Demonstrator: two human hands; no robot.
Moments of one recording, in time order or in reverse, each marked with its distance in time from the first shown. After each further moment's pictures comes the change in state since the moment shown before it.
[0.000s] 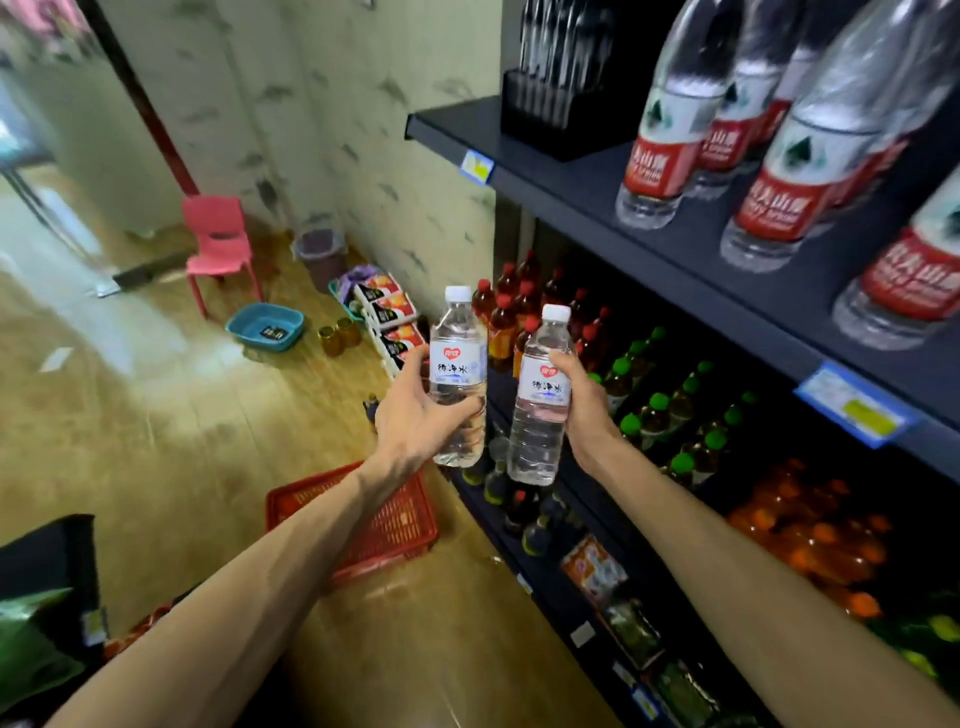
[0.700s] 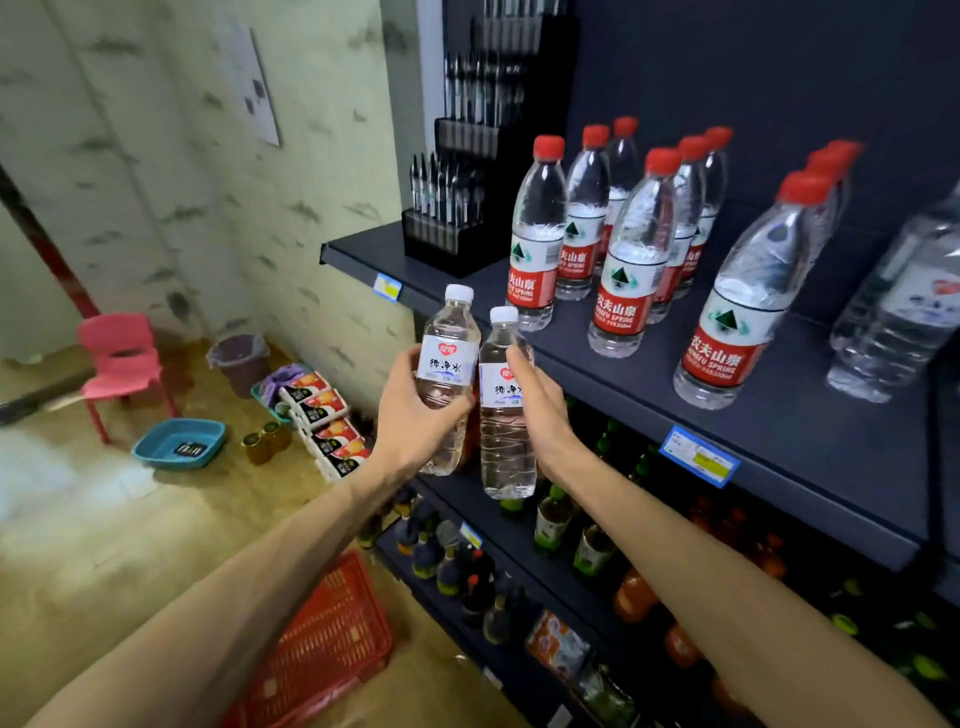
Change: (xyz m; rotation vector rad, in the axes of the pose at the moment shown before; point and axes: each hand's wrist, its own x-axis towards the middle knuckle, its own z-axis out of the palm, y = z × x) left_hand 0.046 0.118 0.019 -0.264 -0.096 0.312; right_hand -0.029 -0.118 -0.004 -0.028 0.076 -0.278
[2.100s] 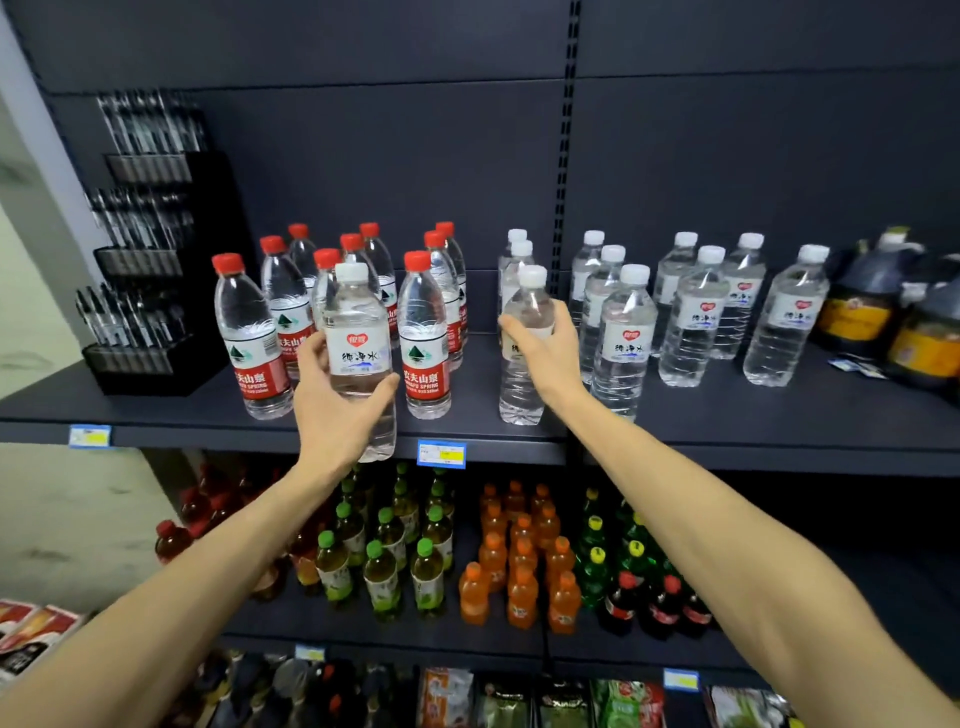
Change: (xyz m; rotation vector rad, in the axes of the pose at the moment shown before) left_hand -0.012 0.146 0.118 -0.248 -0.239 0.375; right_hand -0.115 -0.136 -0.224 -0.339 0.838 -0.453
